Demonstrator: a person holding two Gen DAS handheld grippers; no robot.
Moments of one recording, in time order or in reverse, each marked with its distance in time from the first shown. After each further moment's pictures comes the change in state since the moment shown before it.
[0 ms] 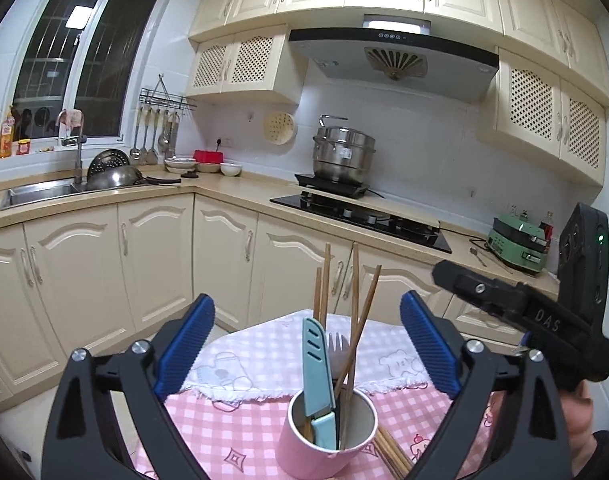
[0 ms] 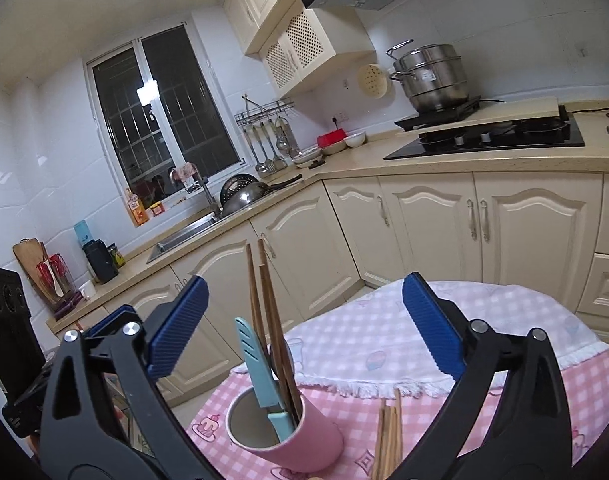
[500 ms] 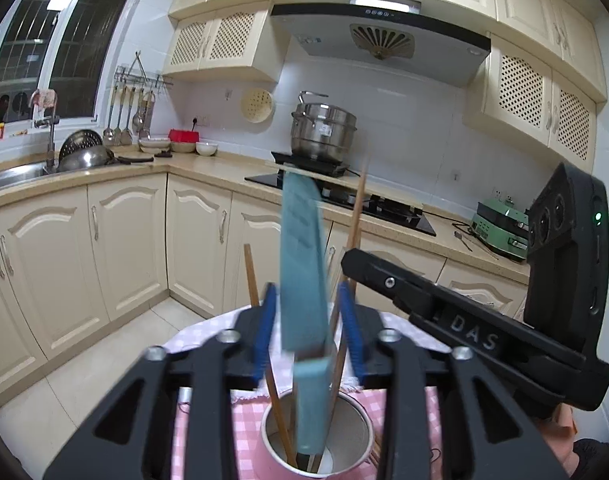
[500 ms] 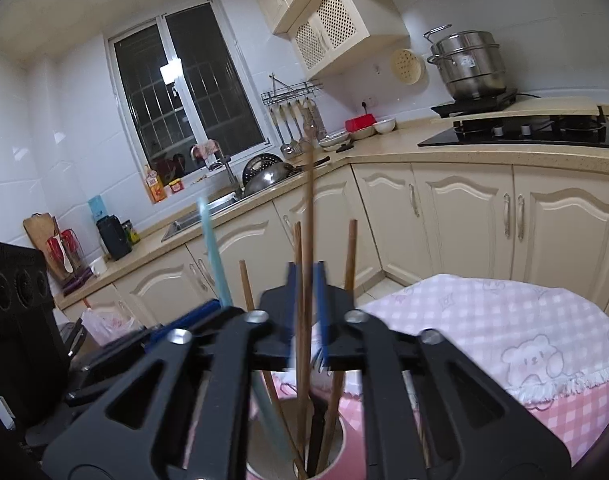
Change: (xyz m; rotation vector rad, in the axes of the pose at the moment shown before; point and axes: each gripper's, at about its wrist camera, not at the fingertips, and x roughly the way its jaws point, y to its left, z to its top) left arm 0.048 -0.005 -0.013 -0.007 0.050 -0.091; right arm 0.048 0.026 -0.015 -0.048 0.033 0.061
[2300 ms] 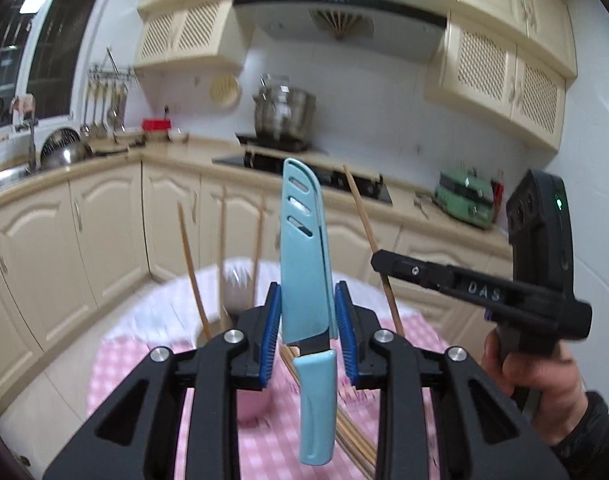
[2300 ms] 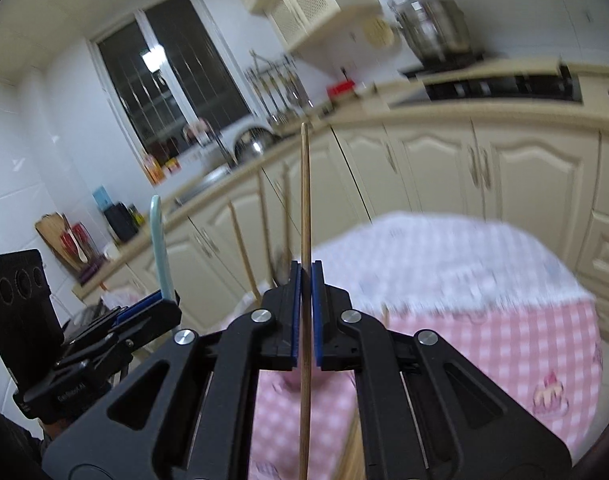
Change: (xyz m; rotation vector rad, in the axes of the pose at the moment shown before) left arm -0.071 -0.056 -0.015 0.053 0.082 -0.084; right arm -0.094 -0.029 -0.005 0.053 0.103 0.040
